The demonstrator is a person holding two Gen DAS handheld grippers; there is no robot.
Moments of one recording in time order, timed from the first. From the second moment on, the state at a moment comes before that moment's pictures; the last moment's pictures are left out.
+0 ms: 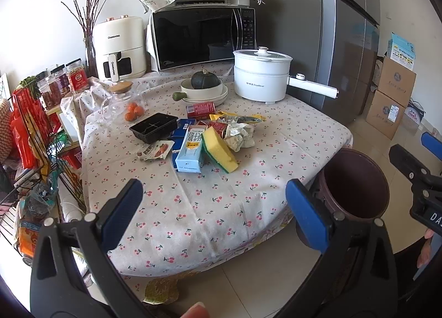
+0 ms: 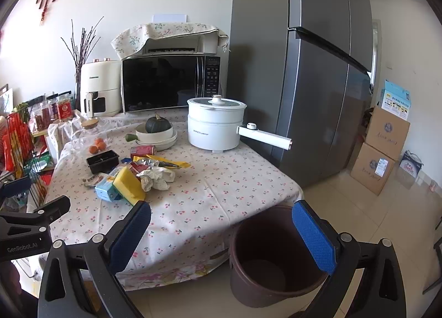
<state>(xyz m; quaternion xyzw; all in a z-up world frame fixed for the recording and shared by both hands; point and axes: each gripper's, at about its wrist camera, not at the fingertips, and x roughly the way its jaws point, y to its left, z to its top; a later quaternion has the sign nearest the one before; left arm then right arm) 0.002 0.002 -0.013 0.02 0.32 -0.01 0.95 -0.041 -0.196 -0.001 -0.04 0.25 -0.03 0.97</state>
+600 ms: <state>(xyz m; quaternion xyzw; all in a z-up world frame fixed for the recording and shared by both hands) 0.004 0.004 -0.012 0.02 0.32 -0.01 0.95 -0.040 -0.197 0.000 -0.04 0.25 -0.03 0.97</state>
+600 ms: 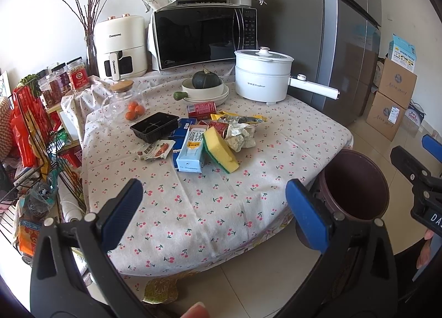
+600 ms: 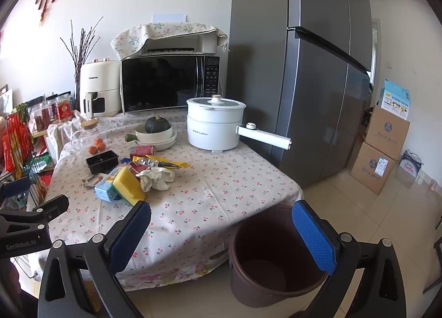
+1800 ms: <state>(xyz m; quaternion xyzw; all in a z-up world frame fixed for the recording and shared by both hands) 0.001 0.004 -0.014 0.02 0.31 -0.01 0.95 -0.040 -0.197 0.000 -0.04 0.25 -0.03 0.97</state>
